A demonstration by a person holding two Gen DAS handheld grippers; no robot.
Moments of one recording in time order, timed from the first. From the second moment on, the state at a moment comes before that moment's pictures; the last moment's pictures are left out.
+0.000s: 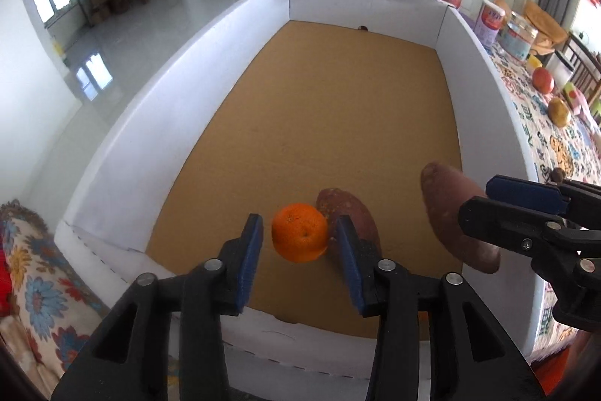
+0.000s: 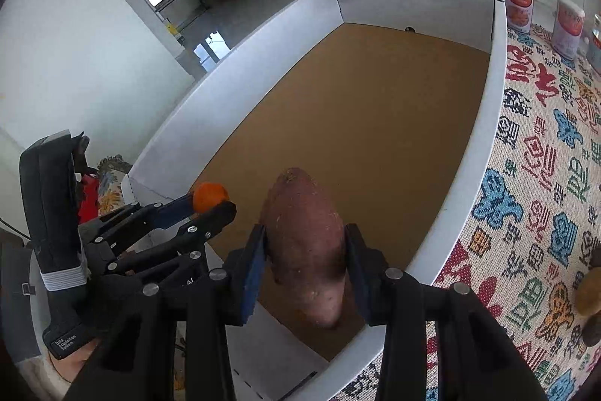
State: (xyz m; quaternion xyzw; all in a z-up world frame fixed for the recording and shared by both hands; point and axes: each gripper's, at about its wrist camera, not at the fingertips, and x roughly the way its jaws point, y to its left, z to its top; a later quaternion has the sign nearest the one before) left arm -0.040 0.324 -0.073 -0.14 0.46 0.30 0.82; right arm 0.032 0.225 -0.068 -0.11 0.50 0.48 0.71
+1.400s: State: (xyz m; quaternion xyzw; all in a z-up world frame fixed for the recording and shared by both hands) left arm 0.108 0.083 -0.147 -0.03 0.44 0.07 0.89; right arm 0.107 -0.148 -0.140 0.03 0.43 0.14 0.89
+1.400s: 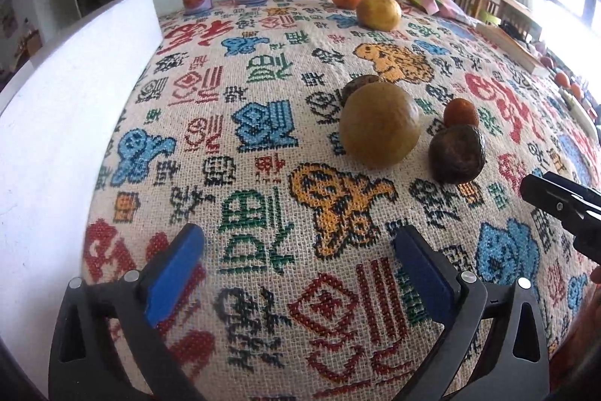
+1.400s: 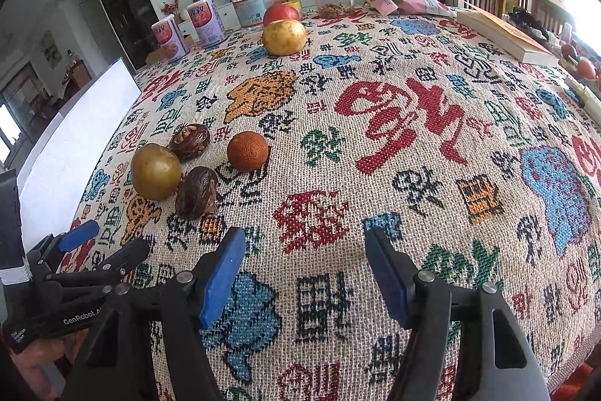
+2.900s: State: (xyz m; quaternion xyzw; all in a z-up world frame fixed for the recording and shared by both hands) left arm 0.118 0.081 -0.147 -0.02 0.44 0.01 0.90; right arm 0.171 -0.147 -0.125 0.03 0.45 0.22 0.86
